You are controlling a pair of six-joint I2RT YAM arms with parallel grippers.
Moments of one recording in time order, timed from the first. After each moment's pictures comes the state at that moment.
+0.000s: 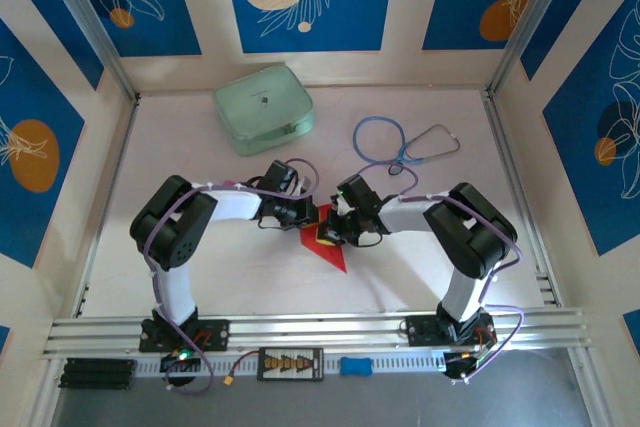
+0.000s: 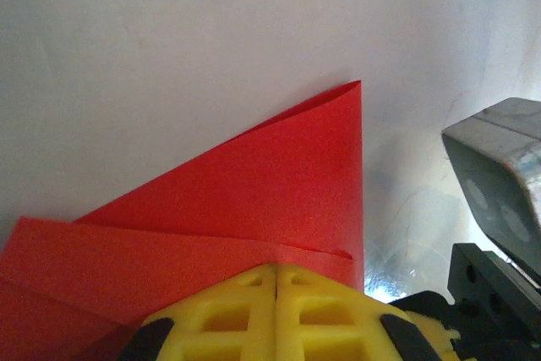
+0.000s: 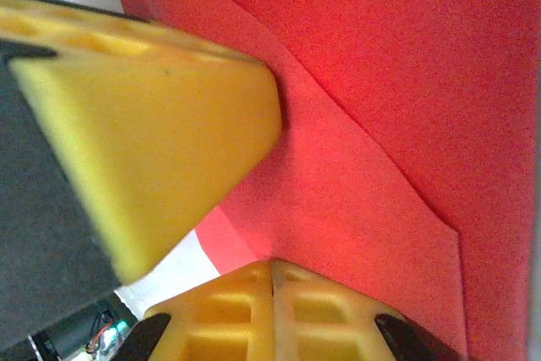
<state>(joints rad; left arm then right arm) -0.60 1.88 0.95 -0.06 0.56 -0.75 0.67 1.76 0.77 -0.02 -0.56 0.93</state>
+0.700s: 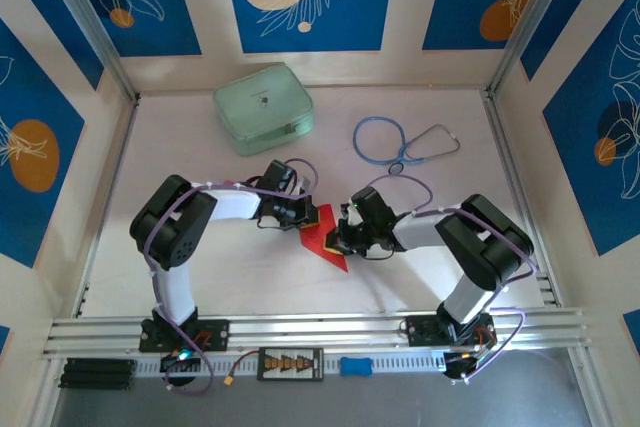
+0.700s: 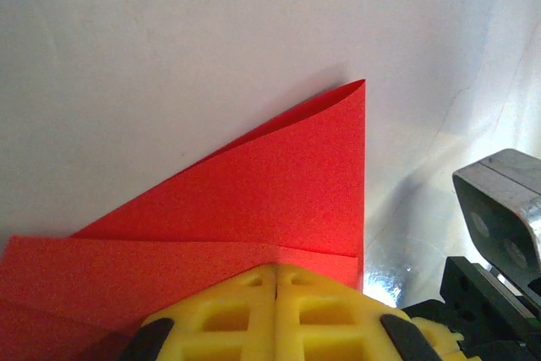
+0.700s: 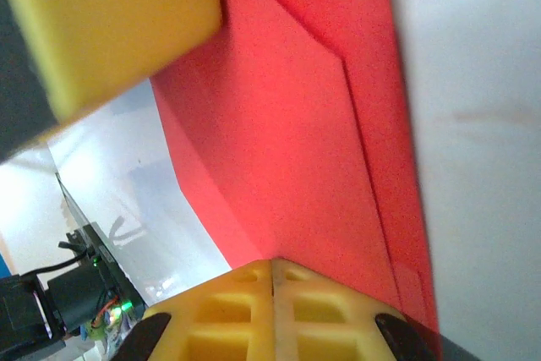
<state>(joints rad) -0.59 1.89 0.95 -0.07 0.58 -0.75 0.66 1.64 0.55 0.16 -0.58 0.97</state>
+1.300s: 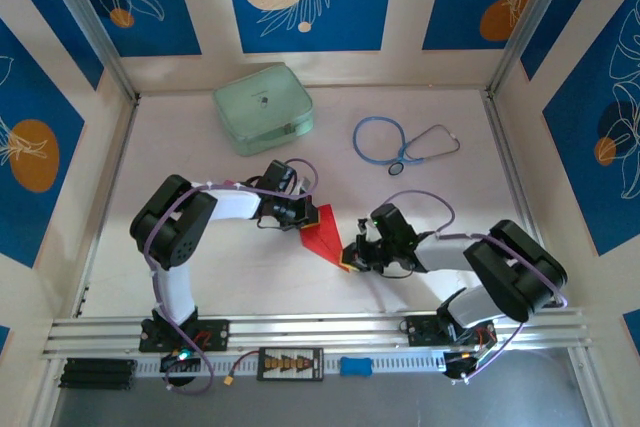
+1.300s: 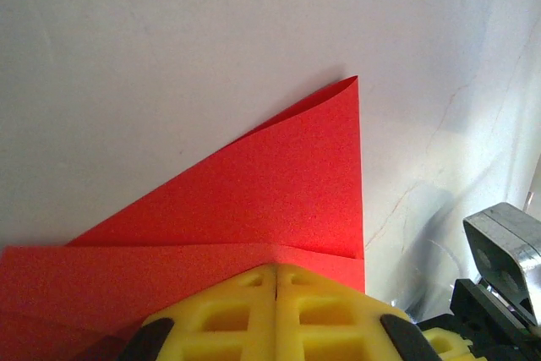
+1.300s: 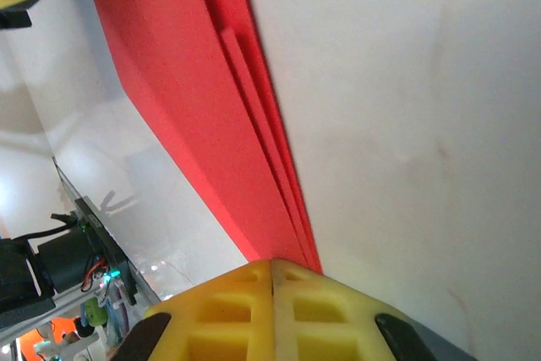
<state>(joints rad) -0.59 1.89 0.95 -0.07 0.59 -0.75 0.63 1.42 0.34 0.16 -0.59 0.98</state>
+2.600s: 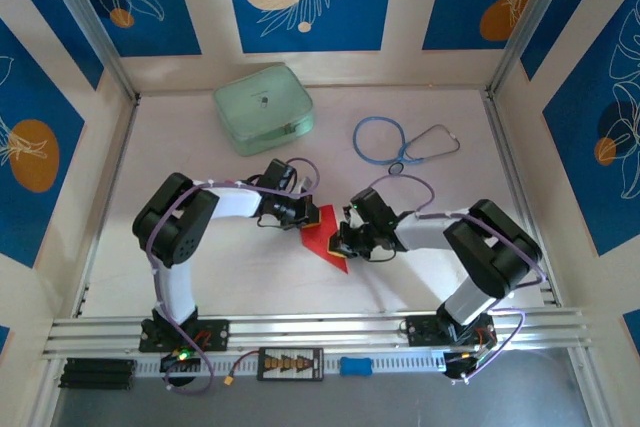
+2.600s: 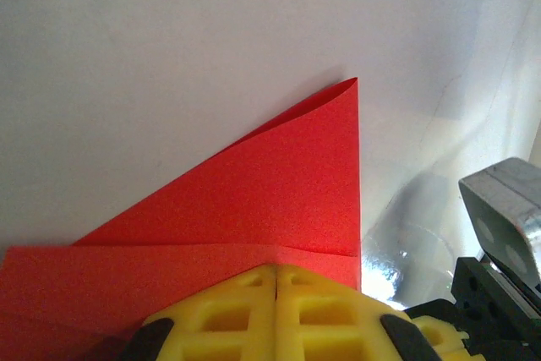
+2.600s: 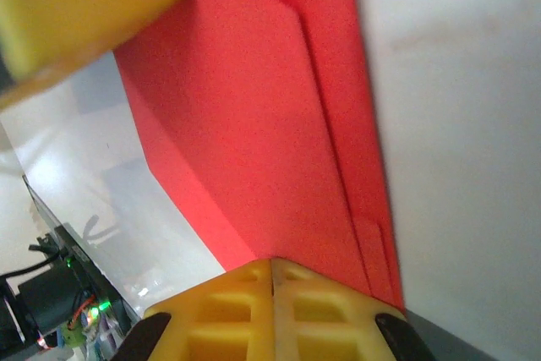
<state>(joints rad) -0.58 1.91 0.97 -0.08 0.63 -0.71 0.67 1.58 0.55 0.03 -0.53 0.94</state>
